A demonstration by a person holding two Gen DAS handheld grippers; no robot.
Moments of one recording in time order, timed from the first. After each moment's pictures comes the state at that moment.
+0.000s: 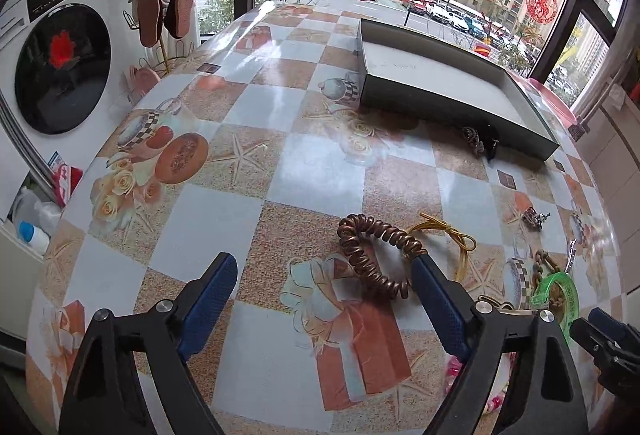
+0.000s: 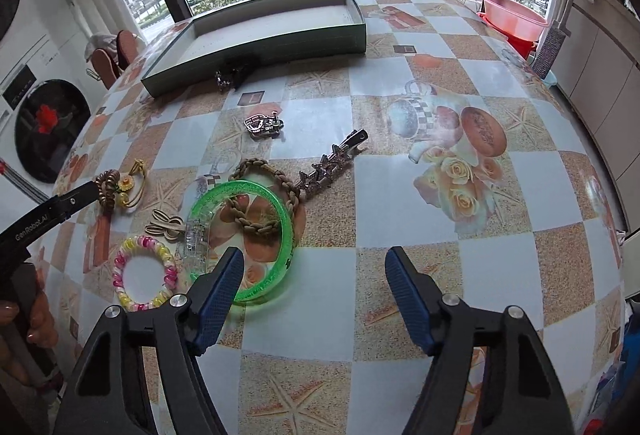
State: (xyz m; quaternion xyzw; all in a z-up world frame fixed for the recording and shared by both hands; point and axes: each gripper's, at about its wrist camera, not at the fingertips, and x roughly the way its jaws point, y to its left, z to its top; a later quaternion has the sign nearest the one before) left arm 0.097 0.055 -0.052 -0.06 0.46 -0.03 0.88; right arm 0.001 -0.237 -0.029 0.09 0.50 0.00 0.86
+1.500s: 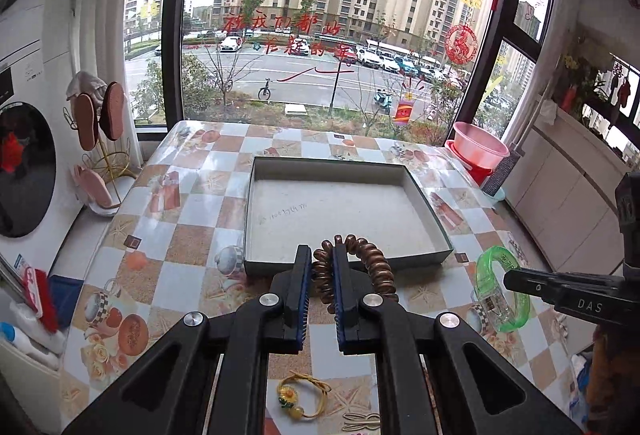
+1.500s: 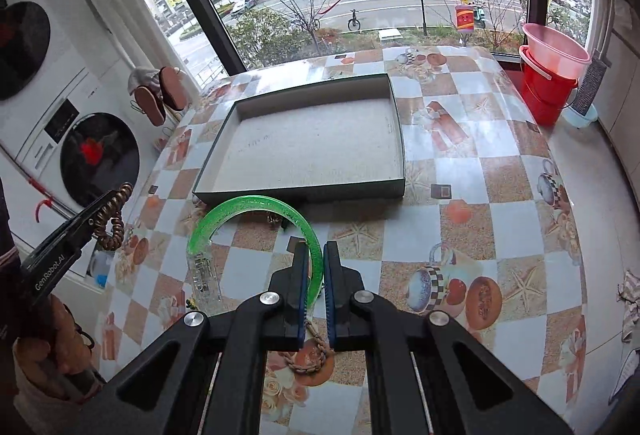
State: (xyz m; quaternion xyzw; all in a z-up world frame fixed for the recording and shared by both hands) left arm 0.151 -0.004 0.089 -0.04 0.34 -0.14 0.93; right arm 0.109 -0.266 0.085 0.12 0.47 0.08 0.87
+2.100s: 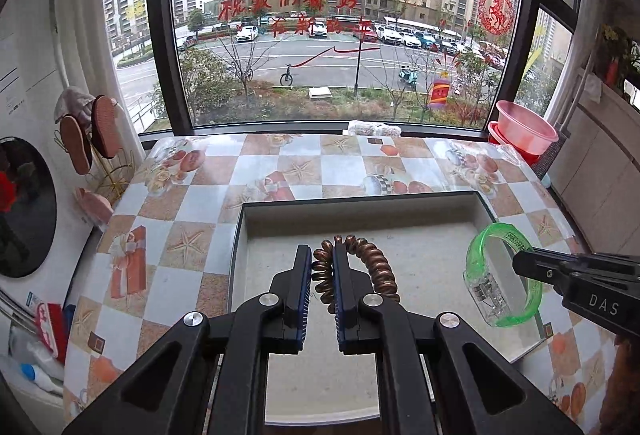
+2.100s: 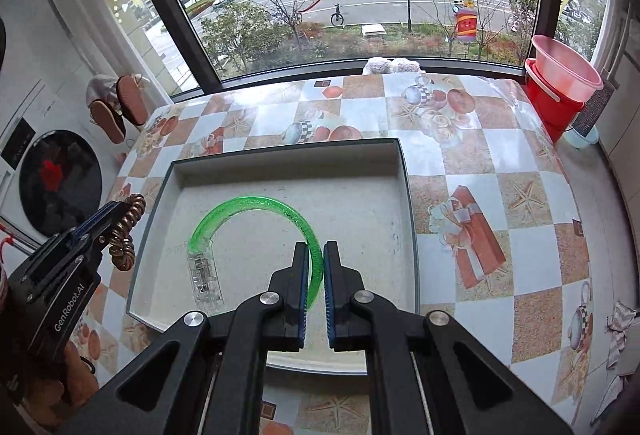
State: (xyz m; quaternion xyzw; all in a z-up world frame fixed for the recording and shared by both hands) left arm 0.325 -0.057 0.032 0.01 0.38 -0.09 0.92; right arm 0.292 -0.266 0.047 0.10 0.49 0.04 0.87
